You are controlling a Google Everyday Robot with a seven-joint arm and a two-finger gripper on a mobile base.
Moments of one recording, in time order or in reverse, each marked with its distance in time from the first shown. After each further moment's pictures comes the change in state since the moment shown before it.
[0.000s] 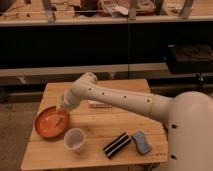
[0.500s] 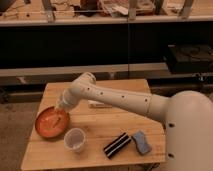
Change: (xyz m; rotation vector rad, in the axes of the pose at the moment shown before) arm 0.004 -0.005 0.005 0.011 0.000 -0.001
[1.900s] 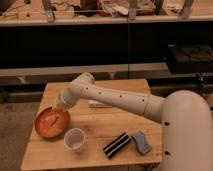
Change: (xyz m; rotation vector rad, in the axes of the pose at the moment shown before) arm 0.008 -0.007 0.011 0.036 0.004 -0.001
